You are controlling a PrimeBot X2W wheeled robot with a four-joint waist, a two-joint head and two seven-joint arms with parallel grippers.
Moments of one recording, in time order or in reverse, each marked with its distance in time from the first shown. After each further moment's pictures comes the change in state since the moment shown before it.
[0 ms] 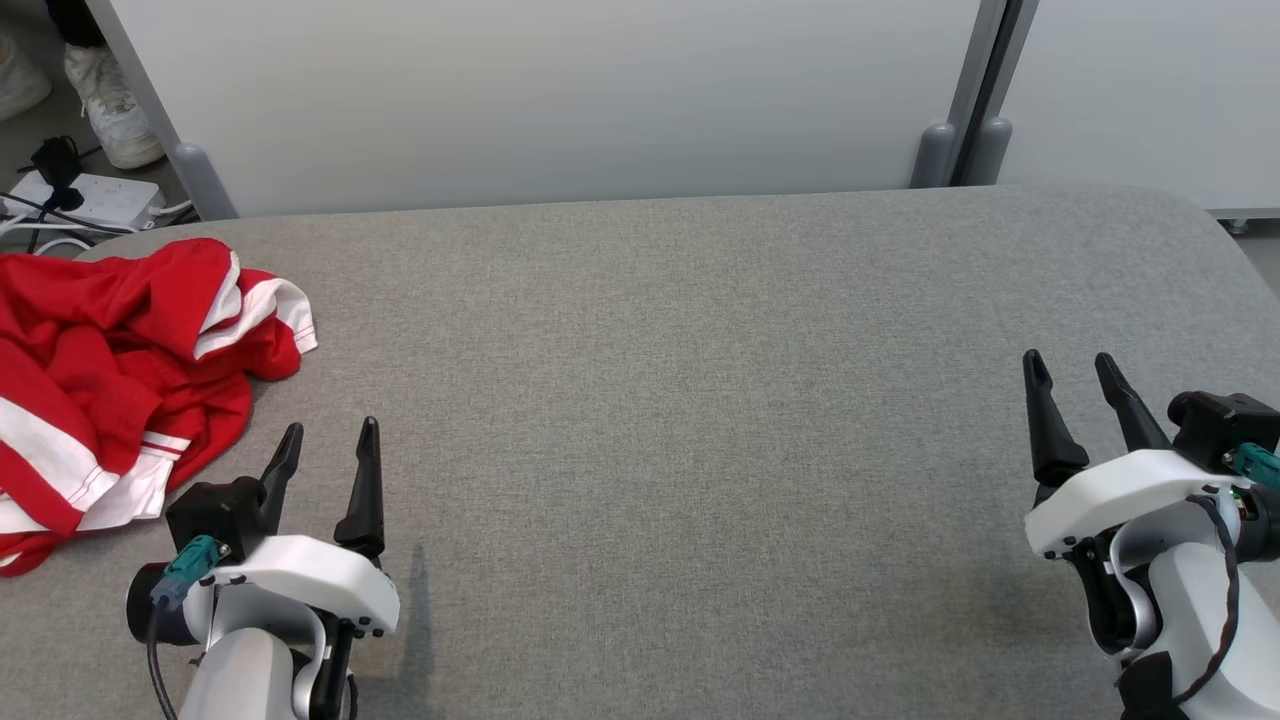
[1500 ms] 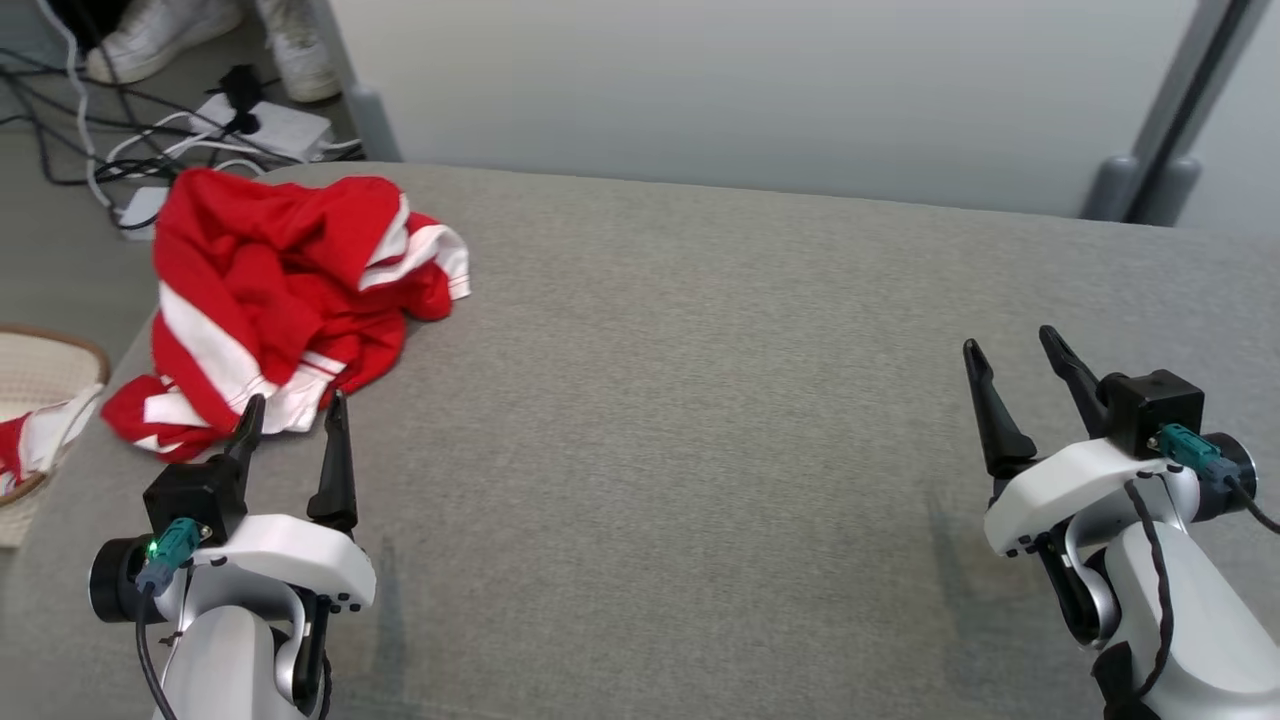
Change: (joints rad) left arm -0.037 -0.012 0.083 -0.001 0.148 0.018 -0.035; right arm -0.042 -0.016 0.113 0.003 -0.152 0.000 -0.038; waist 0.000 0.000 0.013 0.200
